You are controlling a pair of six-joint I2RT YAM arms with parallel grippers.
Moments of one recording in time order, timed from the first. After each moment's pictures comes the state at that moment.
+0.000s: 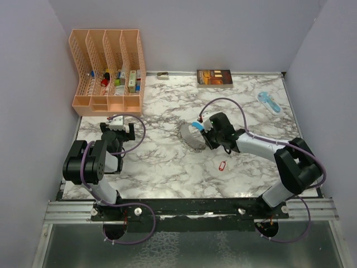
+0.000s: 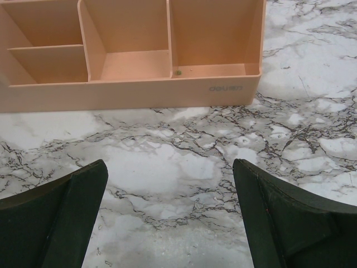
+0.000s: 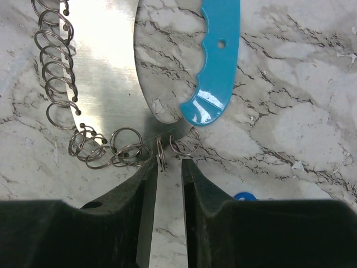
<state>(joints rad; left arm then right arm) 0.00 1.66 0.27 1.23 -0.02 0.05 0.60 1.58 0.83 -0.11 -0.01 -0.12</state>
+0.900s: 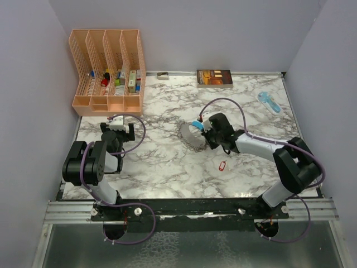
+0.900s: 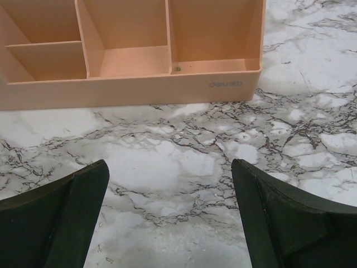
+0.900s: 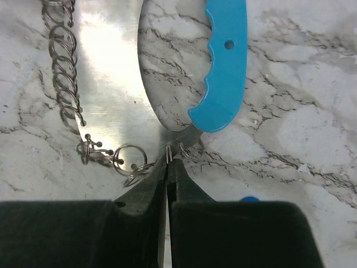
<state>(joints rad) 0.00 1.65 0.27 1.23 -0.01 0.05 0.61 1.61 0.83 -0.07 -0.01 -0.09</state>
